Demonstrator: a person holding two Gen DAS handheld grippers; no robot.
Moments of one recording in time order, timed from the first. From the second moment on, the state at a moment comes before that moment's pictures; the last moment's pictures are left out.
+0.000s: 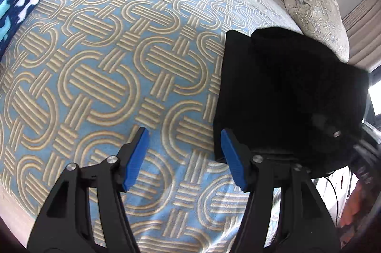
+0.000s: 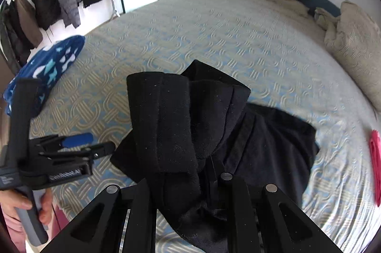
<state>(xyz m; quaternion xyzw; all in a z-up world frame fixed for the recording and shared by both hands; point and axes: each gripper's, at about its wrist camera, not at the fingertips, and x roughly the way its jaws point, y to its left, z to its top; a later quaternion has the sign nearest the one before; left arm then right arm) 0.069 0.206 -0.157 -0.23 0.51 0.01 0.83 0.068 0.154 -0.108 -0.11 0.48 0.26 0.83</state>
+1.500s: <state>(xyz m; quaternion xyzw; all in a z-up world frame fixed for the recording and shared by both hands) 0.056 0.161 -0.095 -0.16 0.48 -0.04 0.86 0.011 -0.035 -0.196 0.14 0.65 0.15 0.73</state>
